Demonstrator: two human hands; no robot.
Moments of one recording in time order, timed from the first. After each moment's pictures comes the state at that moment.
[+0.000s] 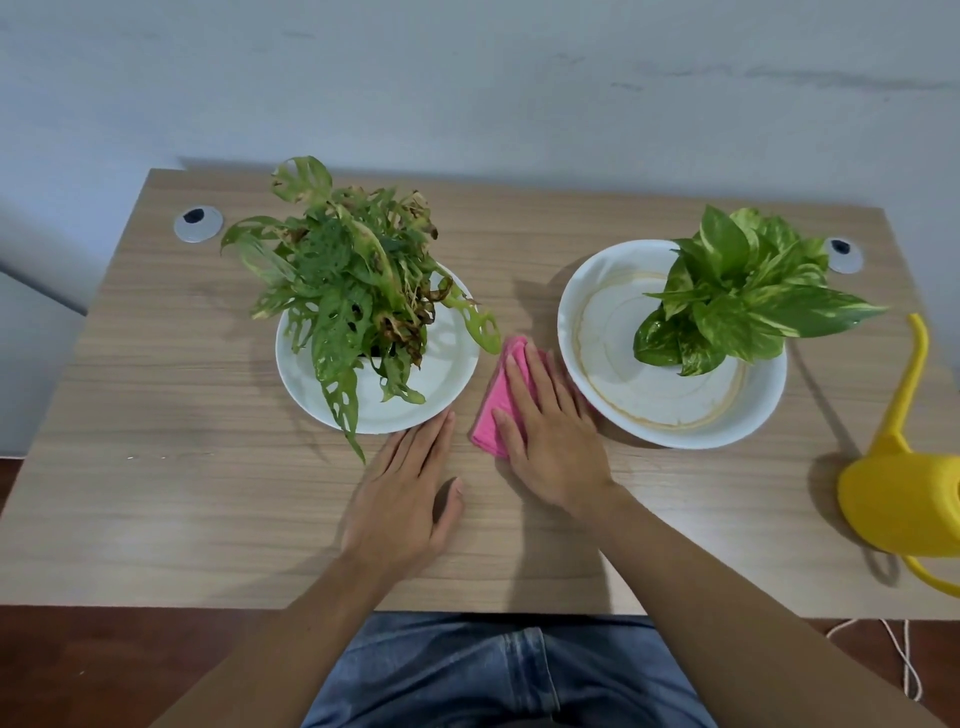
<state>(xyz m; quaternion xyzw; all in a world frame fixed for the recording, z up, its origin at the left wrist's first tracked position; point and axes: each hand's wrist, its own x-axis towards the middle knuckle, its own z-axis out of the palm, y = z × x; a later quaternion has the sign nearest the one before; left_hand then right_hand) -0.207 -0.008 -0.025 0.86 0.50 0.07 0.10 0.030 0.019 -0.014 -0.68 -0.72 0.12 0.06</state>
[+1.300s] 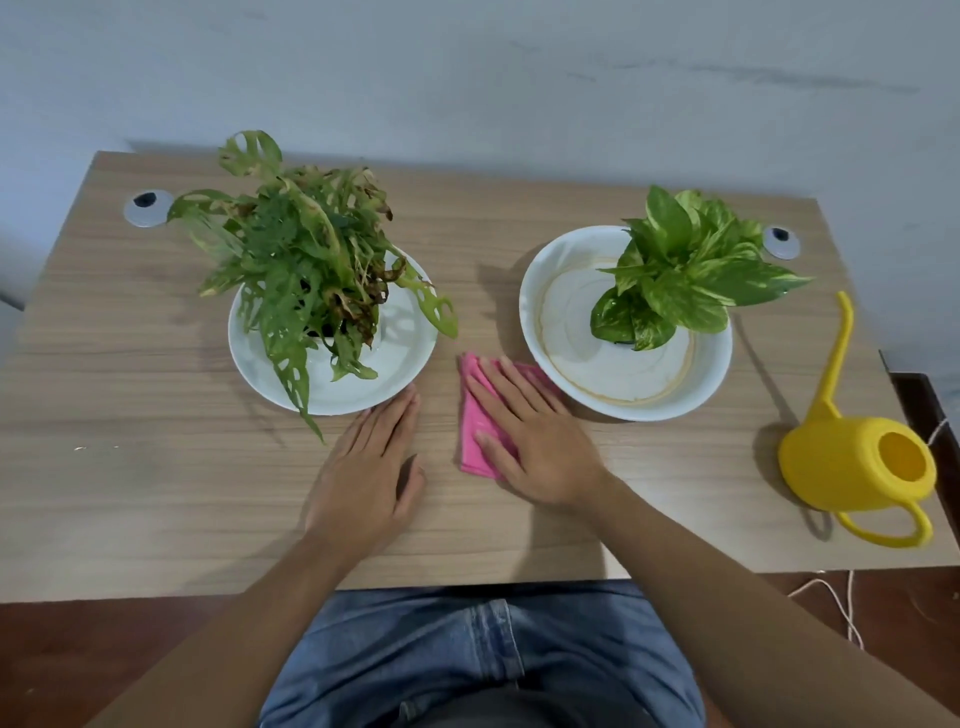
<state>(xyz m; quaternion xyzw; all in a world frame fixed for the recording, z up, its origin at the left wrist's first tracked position) -0.210 -0.008 -0.022 0.86 0.49 0.09 0.12 0.062 -0.014 -0.001 -0.57 -0.81 0.13 0.06</state>
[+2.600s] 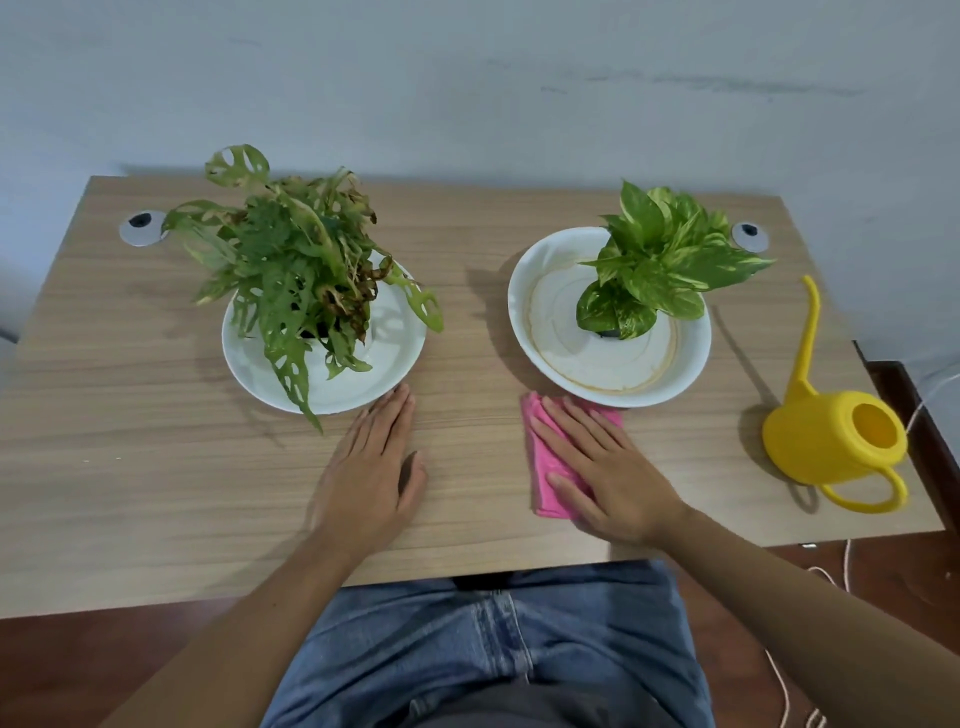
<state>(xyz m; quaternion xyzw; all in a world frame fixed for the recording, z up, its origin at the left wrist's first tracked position) -0.213 -0.010 -0.032 0.86 0.49 0.10 0.10 0.134 -0.089 0.003 -0.57 -0.81 0.14 0.02</state>
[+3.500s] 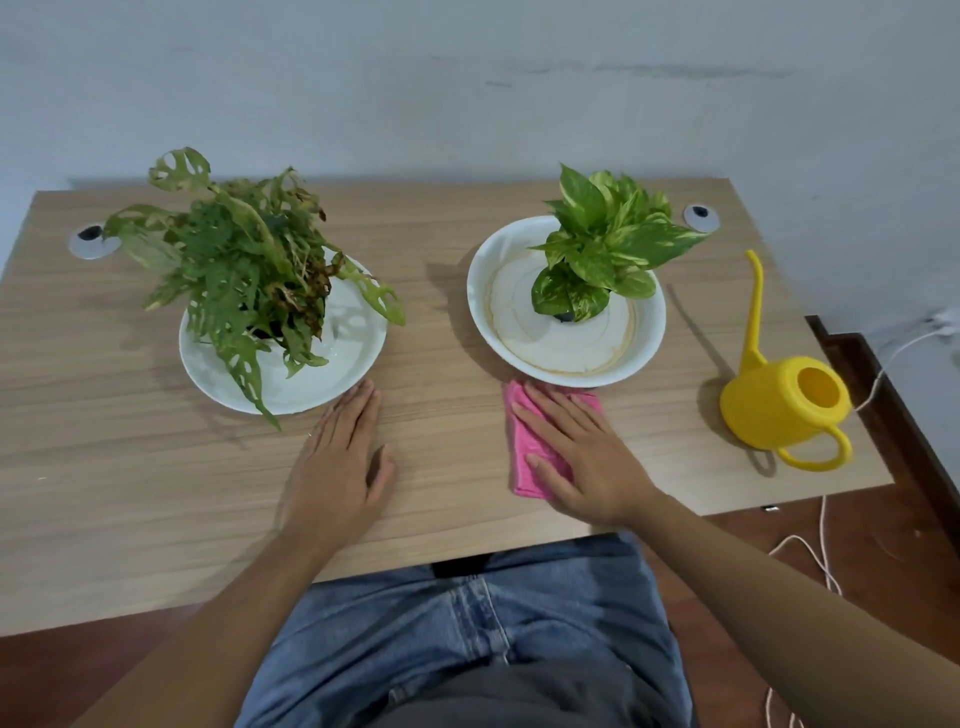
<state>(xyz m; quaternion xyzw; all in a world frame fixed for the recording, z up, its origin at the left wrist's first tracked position) -0.214 -0.008 -0.035 0.86 0.49 0.11 0.11 0.143 -0.101 -0.008 -0.61 -0.77 0.15 0.08</state>
